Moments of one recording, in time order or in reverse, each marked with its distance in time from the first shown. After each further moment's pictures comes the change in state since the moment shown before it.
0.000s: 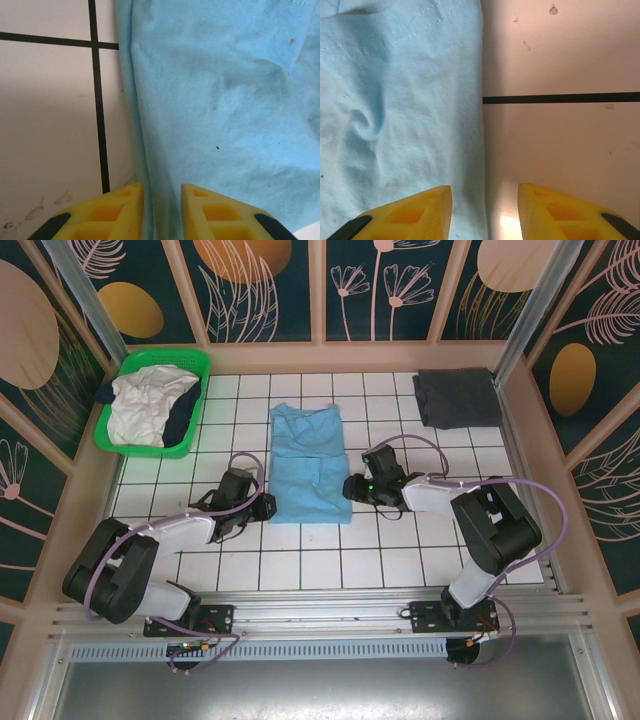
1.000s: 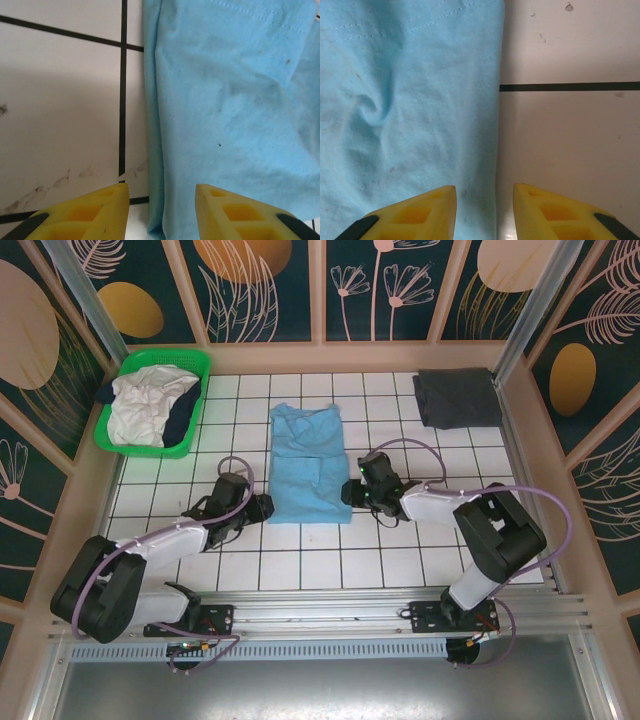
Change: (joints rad) left arm 0.000 -0.113 -0.064 -0.005 -0.031 -0.118; right arm 0.066 -0.047 -0.051 0.040 0.098 -0.028
